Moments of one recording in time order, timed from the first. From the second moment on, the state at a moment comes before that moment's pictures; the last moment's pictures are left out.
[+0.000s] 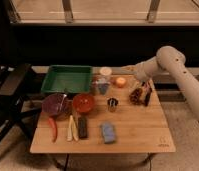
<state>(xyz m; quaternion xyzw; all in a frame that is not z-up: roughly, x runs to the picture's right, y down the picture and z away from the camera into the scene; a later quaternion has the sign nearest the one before) 0.167 -0.051 0.780 -0.11 -0.33 -0.05 0.94</state>
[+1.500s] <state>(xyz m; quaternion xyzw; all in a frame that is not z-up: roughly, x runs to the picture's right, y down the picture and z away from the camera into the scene) 0.123 -0.065 0.816 -0.08 -0.37 -0.08 0.92</state>
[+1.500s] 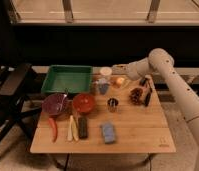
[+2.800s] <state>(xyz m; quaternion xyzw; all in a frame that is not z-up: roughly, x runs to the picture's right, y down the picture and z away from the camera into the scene) 0.077 -0.041 0.902 -0.10 -0.39 -0.12 0.91</state>
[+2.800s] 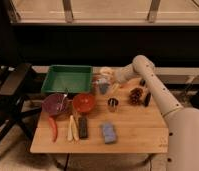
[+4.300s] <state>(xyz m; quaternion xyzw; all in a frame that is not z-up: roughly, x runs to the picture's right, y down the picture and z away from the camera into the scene) 0.073 -0.075 0.834 -0.08 -0.49 -0.07 0.87</state>
